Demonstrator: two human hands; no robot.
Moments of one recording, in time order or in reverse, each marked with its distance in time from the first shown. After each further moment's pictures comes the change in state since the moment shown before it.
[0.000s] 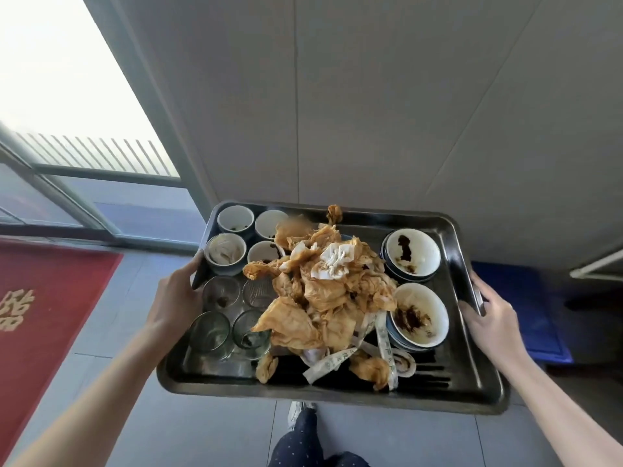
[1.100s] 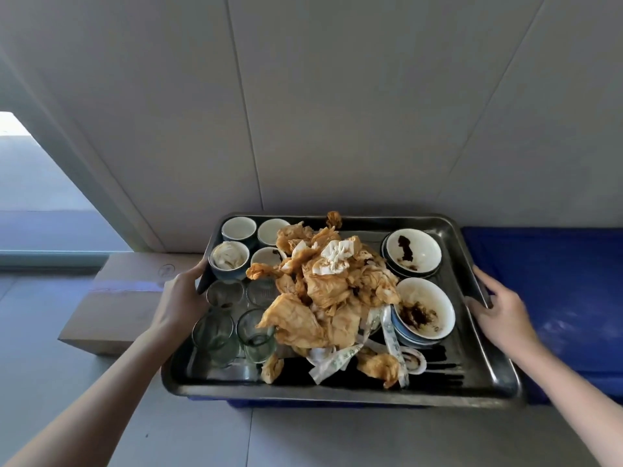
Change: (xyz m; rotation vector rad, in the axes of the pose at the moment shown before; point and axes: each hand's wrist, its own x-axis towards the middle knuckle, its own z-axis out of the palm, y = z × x) left_hand 0.190 -0.186 0.455 -0.029 -0.044 0.150; right_hand 0.197 0.373 0.273 0.000 0.089 -0.002
